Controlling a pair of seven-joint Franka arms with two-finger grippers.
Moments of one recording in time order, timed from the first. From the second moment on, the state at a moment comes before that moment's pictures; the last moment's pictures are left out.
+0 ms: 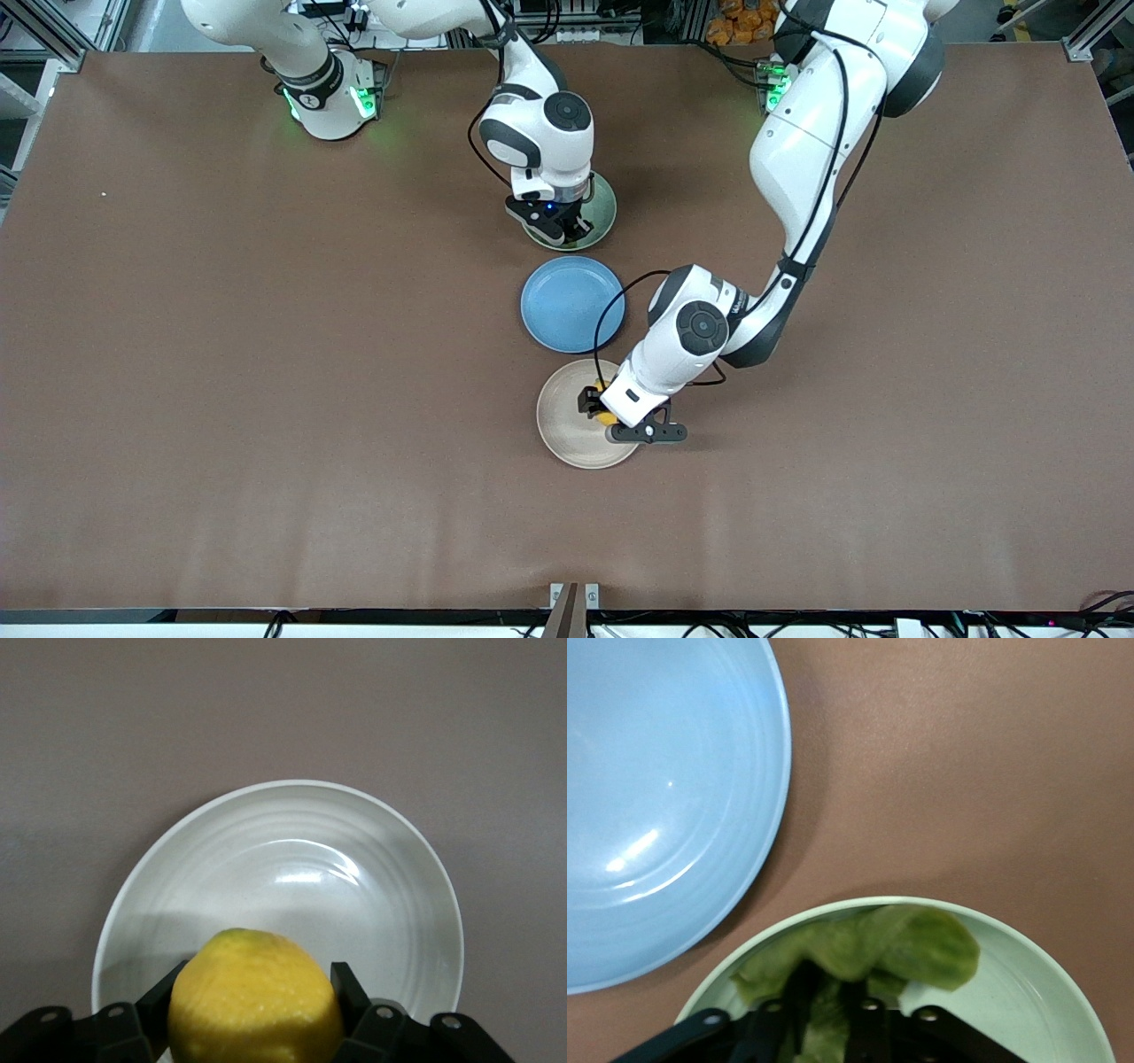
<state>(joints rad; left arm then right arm) -0.44 0.96 -0.19 -1.26 -0.08 2.48 -0.54 0.95 0.53 0.07 -1.99 -0.20 2.48 1.83</state>
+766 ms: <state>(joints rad) -0.31 0.79 -0.18 -1.24 -0.08 2.06 -0.55 0.95 0.45 0.07 -1.90 -0.20 2.31 1.84</state>
